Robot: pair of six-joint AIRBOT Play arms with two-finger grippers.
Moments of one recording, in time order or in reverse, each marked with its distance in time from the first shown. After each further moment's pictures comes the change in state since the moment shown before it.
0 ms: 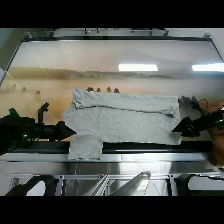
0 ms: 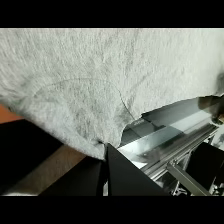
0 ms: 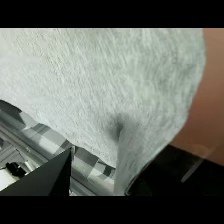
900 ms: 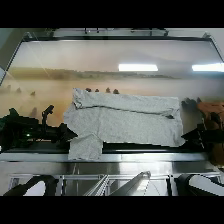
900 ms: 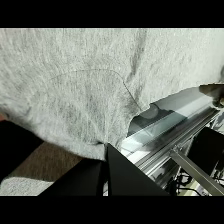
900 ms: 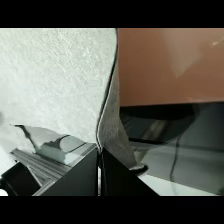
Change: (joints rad) left arm 0.000 -0.093 0.001 -0.005 0.018 0.077; right arm -0.290 0.237 -0.223 0.092 -0.032 0.014
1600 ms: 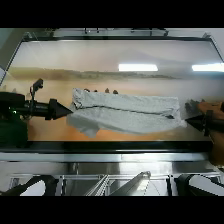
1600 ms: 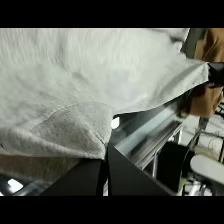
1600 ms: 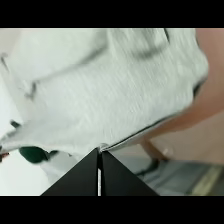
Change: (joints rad) left arm 0.022 -0.102 0.397 -0.092 0.154 -0.043; right arm -0.006 0.001 0.075 0.297 -0.016 0.007
